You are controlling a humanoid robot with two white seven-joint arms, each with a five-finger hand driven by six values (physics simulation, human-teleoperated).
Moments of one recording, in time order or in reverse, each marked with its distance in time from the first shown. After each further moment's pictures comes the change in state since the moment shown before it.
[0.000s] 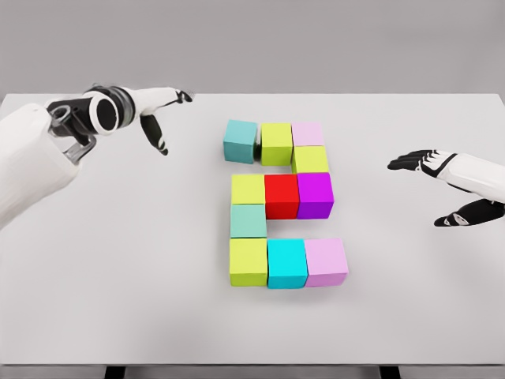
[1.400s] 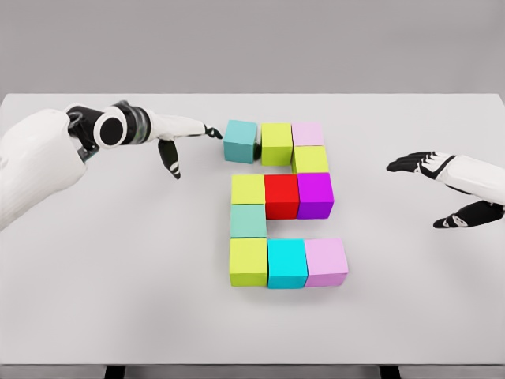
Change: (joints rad) left arm -0.063 -0.057 -0.164 0.284 0.065 -0.555 0.000; right arm 0.006 0.003 -0.001 -0.003 0.001 0.000 0.000
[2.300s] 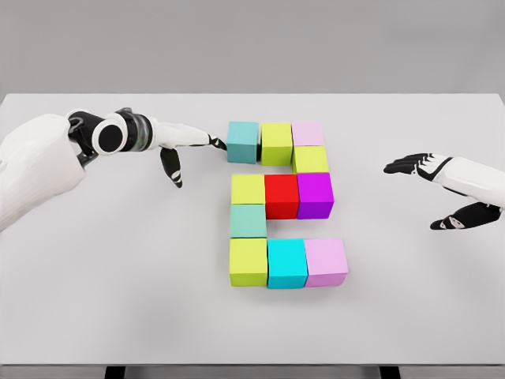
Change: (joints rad) left arm 0.002 0.013 -0.033 -0.010 0.021 -0.070 0.000; right arm -0.002 0.007 0.009 0.001 0.001 0.000 0.000
